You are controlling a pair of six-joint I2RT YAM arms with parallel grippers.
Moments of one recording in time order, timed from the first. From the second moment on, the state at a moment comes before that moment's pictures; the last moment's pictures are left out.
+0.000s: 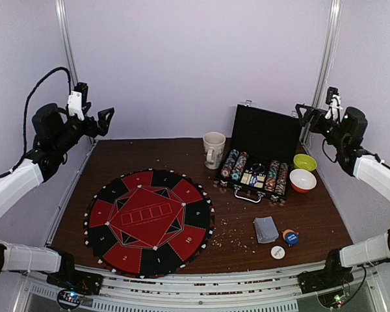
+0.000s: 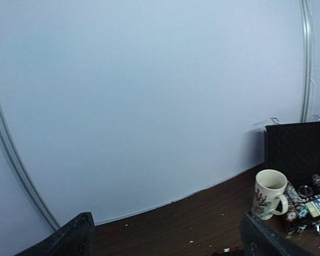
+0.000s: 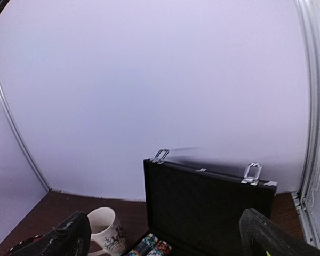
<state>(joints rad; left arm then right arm) -0.22 1.11 0.94 0.24 0.12 0.10 0.00 1.21 0.90 0.40 -0.26 0.29</state>
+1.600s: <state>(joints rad) -0.51 1.36 0.99 -0.12 0.12 0.14 0.54 1.66 1.44 -1.16 0.16 0.35</state>
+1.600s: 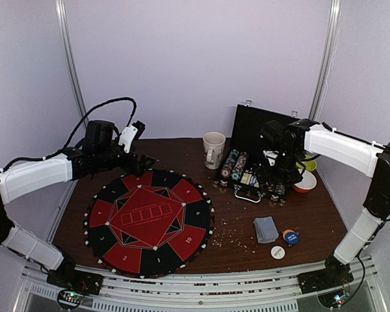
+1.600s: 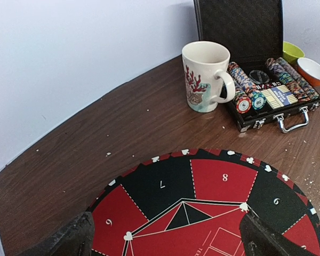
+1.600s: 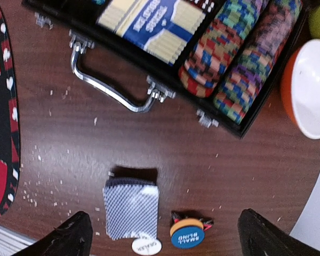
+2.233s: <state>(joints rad) -0.51 1.36 0.99 -0.12 0.11 0.14 0.91 1.37 0.87 -1.17 -0.03 0.82</state>
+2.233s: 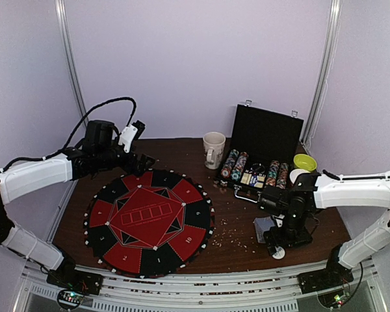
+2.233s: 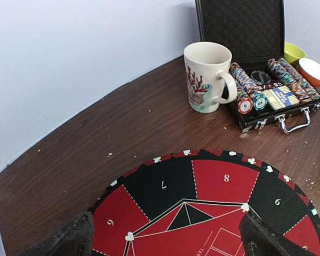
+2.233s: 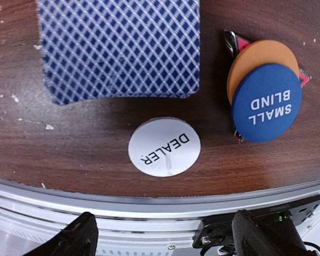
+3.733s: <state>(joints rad) -0.51 1.36 0.97 -0.11 0.11 0.15 0.87 1.42 0.71 -0.89 -0.01 0.78</state>
